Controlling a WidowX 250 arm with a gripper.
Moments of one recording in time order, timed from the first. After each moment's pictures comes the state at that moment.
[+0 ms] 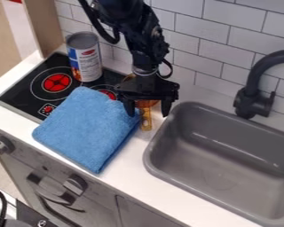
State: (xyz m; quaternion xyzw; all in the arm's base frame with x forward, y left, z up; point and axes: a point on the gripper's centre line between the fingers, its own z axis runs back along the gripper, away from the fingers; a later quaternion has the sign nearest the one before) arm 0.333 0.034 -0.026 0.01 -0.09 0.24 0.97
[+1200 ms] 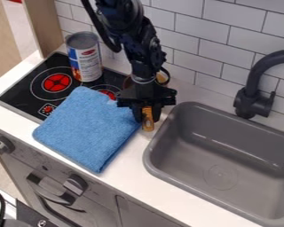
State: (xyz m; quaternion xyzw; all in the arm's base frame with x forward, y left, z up) arm 0.340 0.037 -0.047 0.00 -0.09 0.26 0.96
